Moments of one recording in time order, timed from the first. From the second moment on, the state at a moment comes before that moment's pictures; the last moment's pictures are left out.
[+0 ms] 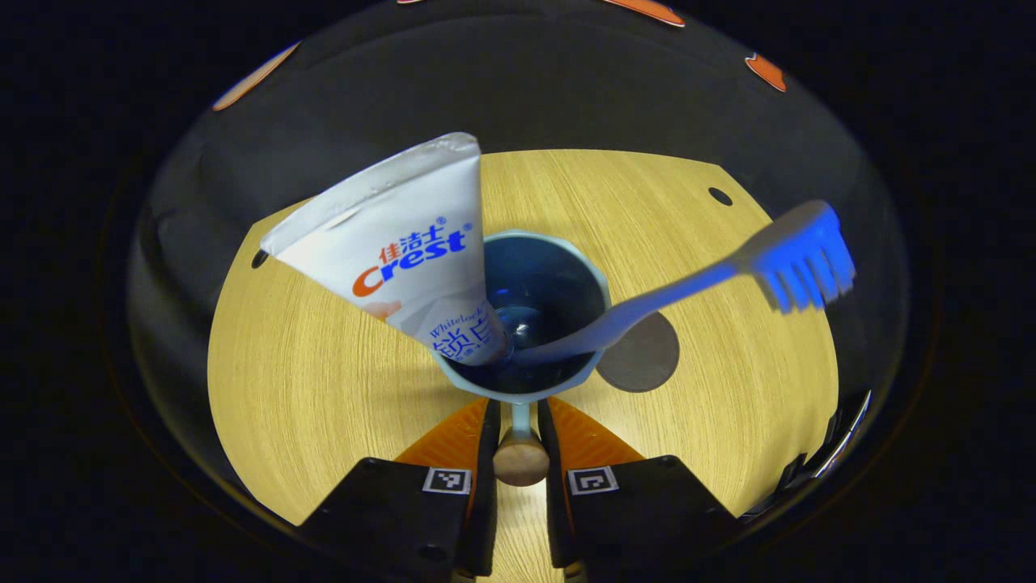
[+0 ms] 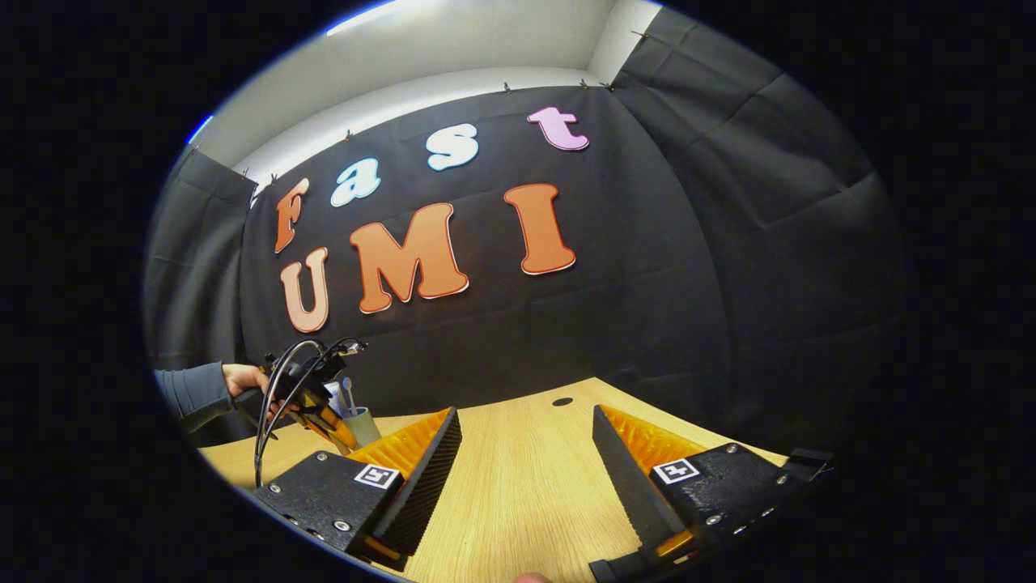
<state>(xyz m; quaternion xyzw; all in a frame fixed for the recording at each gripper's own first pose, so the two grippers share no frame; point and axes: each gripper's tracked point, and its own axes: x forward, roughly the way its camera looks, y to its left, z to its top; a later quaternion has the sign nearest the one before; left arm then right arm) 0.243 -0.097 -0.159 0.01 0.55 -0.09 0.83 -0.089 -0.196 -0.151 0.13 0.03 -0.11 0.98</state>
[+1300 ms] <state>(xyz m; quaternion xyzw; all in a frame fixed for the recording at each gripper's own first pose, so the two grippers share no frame) 0.377 -0.189 -0.092 0.08 0.56 -0.18 0.80 -0.121 -0.219 -0.175 0.13 0.07 -0.14 0.98</state>
